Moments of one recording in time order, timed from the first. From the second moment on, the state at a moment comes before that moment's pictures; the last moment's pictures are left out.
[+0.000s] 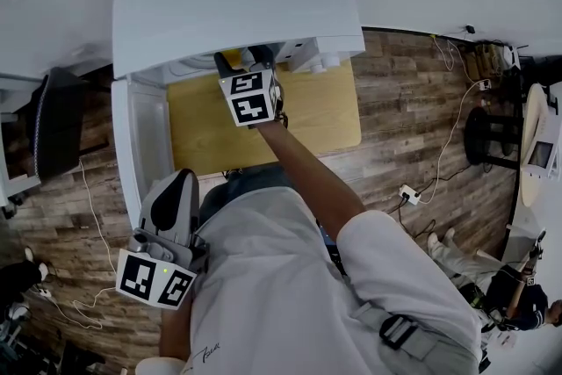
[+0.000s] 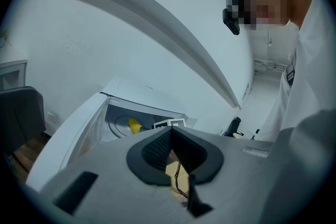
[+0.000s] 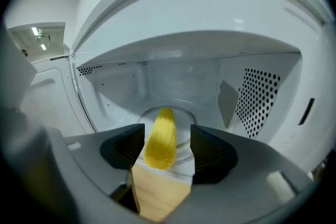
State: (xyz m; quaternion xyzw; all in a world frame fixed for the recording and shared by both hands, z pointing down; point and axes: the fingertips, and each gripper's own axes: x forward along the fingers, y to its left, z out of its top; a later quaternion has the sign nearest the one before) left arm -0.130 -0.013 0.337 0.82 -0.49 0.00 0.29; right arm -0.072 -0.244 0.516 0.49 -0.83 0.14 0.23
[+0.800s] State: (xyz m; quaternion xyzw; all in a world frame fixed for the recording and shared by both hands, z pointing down) left arm -0.125 0.002 0.320 0.84 -0.47 -0.02 0.27; right arm -0.040 -0.196 0.493 0.49 -0.83 0.18 0.20
